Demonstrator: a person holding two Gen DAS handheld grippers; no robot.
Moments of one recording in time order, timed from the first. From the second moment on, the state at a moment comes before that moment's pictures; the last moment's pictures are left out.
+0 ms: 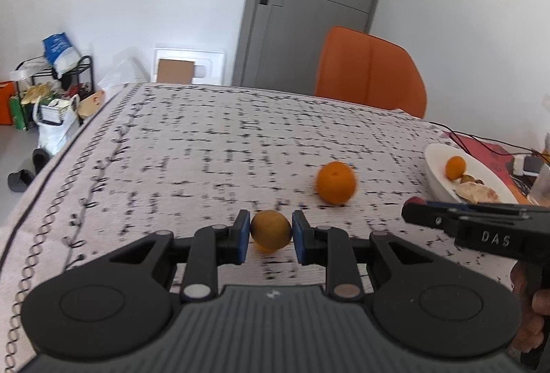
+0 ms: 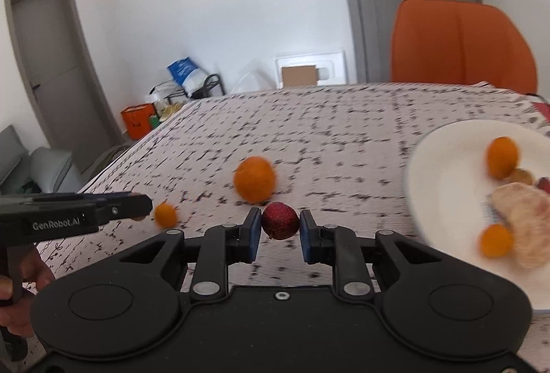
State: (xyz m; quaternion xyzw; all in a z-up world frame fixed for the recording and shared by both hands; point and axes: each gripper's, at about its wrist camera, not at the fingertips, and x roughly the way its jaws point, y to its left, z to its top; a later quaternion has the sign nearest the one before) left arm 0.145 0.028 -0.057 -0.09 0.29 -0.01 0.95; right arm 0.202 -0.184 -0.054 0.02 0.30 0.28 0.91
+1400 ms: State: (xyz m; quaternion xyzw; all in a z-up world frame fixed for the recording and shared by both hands) left arm 0.201 -0.115 -0.034 -0.01 0.28 -0.15 0.95; right arm 0.182 -0.335 -0.044 0.10 0.26 0.15 0.95
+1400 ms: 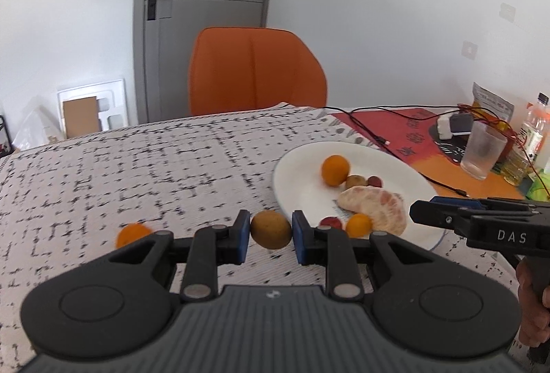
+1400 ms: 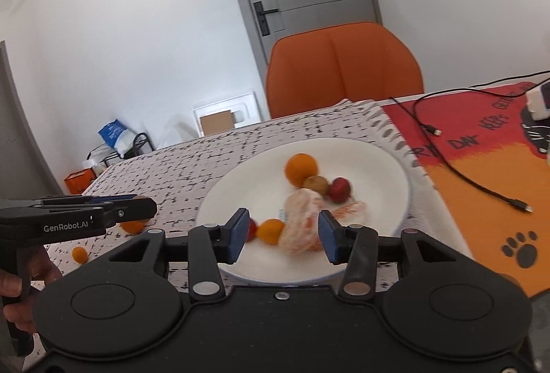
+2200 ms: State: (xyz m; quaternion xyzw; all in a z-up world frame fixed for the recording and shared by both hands) left arm 0.220 -0.151 -0.028 0.01 0.28 -0.16 0.95; right arm 0.170 -0.363 -0.044 0.12 0.25 0.12 0.95
